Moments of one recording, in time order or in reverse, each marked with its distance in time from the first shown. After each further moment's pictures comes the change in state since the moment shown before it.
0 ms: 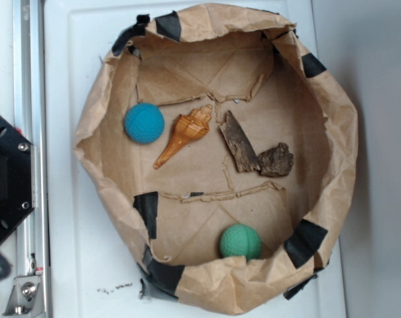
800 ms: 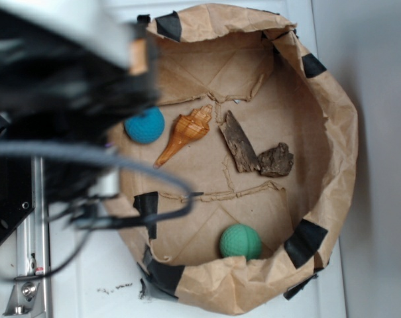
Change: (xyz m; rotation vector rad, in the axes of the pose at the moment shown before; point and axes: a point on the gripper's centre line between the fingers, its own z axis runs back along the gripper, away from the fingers) arm 0.081 0.024 -0.035 0.103 0.015 -0.167
